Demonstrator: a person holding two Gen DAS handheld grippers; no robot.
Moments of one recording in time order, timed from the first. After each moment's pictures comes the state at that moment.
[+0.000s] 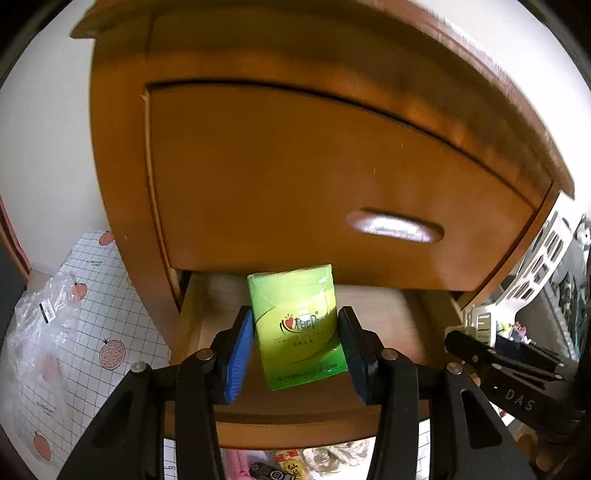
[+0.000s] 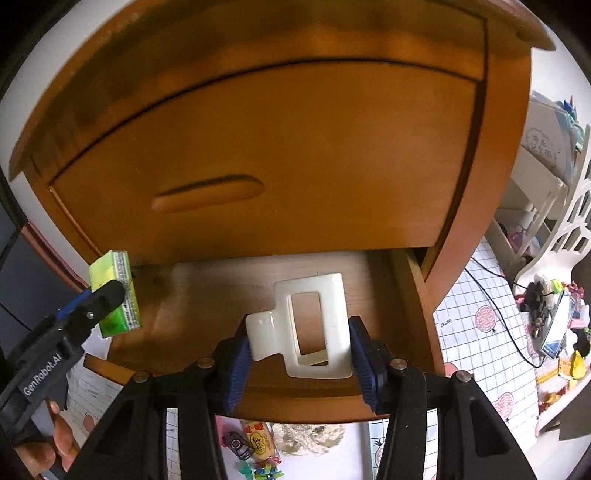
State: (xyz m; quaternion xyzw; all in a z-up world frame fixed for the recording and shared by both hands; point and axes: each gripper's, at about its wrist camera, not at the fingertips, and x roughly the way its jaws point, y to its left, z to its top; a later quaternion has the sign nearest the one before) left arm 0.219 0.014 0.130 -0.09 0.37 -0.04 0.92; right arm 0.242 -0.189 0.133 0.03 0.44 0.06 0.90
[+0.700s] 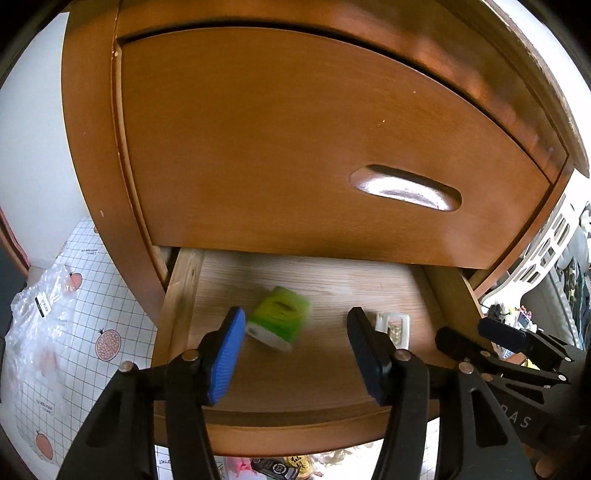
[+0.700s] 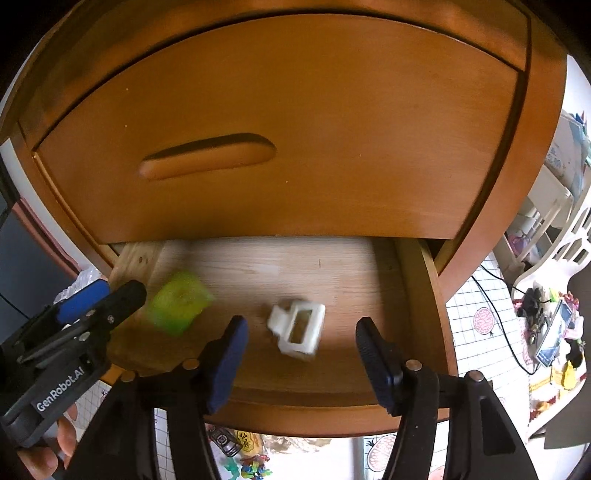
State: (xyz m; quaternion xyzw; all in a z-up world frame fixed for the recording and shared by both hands) left arm 0.228 0.011 0.110 -0.08 0.40 -0.04 0.91; right arm 0.249 -0.168 0.117 -0.01 0.46 0.06 0.89
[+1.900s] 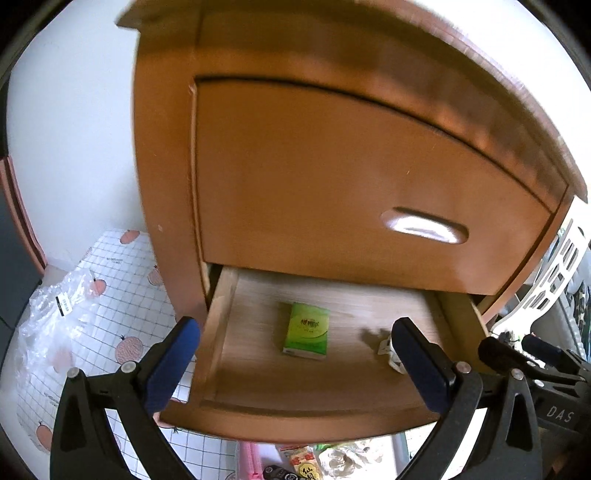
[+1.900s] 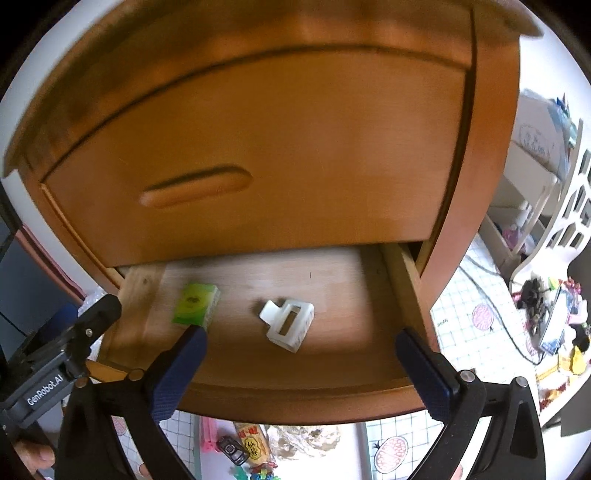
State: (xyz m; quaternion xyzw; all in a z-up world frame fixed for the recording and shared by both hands) left arm 0.200 0.032 0.131 -0.10 0.34 0.00 0.93; right arm 0.229 -0.181 0.135 0.03 0.41 0.04 0.91
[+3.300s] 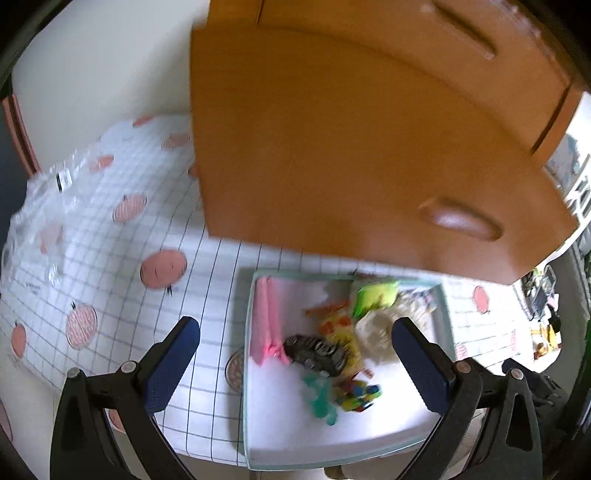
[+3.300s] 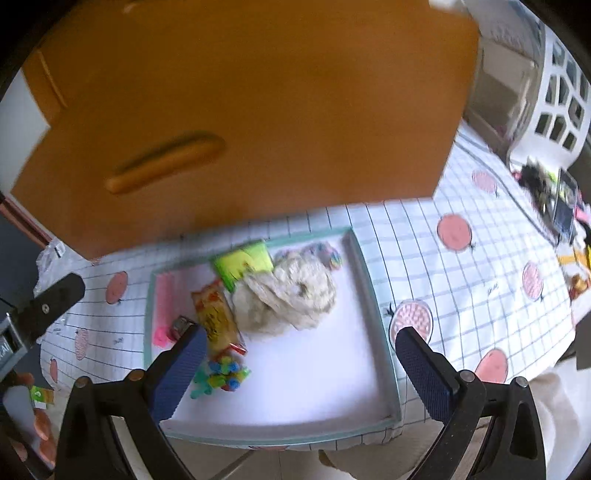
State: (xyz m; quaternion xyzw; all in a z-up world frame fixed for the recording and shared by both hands) left arm 0.109 0.034 -0.026 -0.12 0.48 0.01 0.87; right arm 0.125 -0.189 -0.036 0.05 0.52 0.02 0.85
